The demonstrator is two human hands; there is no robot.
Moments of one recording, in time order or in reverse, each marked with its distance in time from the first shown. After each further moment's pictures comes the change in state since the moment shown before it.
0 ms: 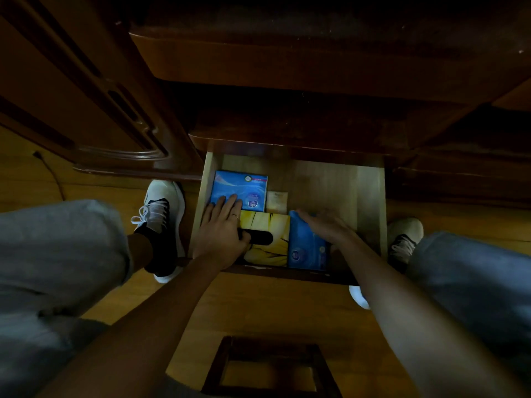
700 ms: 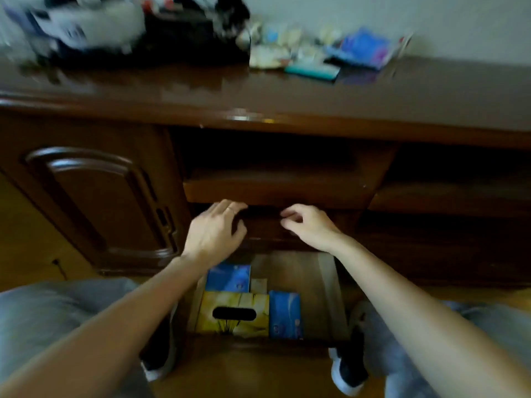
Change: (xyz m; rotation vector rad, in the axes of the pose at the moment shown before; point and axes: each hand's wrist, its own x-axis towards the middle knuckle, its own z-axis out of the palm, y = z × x) left_hand -0.020 0.065 -0.258 -0.090 0.641 0.295; right_hand -0.230 -0.111 -0.128 -0.112 0.392 -0.744
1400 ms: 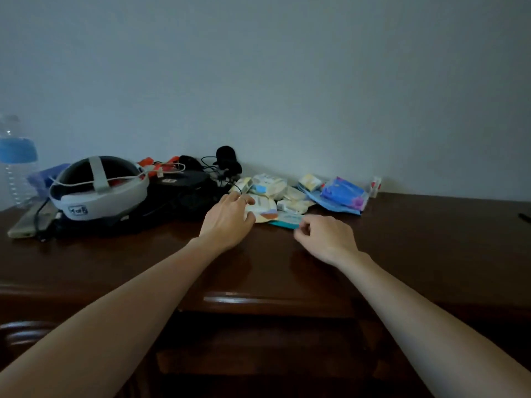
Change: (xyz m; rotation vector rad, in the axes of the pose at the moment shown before) left_hand 0.323 0.009 -0.108 0.034 0.137 -0.035; right_hand 0.138 -0.122 -0.226 -0.585 0.529 -0.139
